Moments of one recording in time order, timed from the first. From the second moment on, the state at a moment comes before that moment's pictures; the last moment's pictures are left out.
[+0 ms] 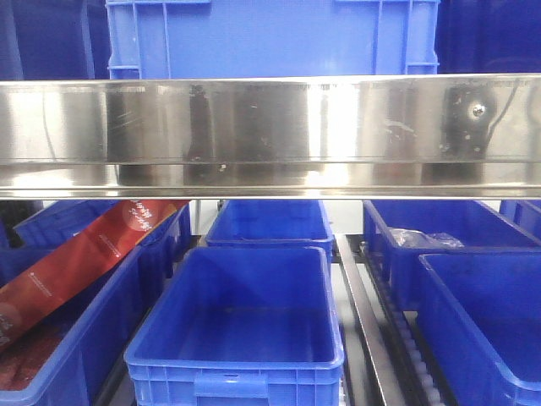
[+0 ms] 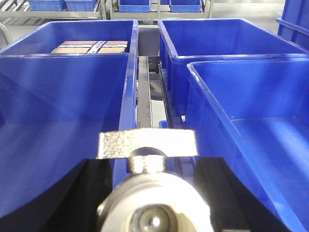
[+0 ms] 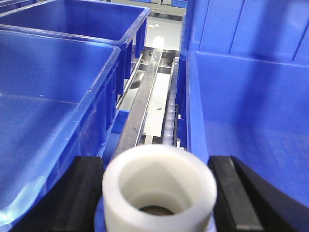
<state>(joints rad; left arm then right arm) 0.01 1.34 -1.54 -0.04 0.56 0.05 0.05 1.30 -1.45 0.17 0.54 -0.21</state>
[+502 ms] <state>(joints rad) 0.01 1.34 -1.54 -0.04 0.56 0.05 0.05 1.30 -1.45 0.17 0.54 -0.21</state>
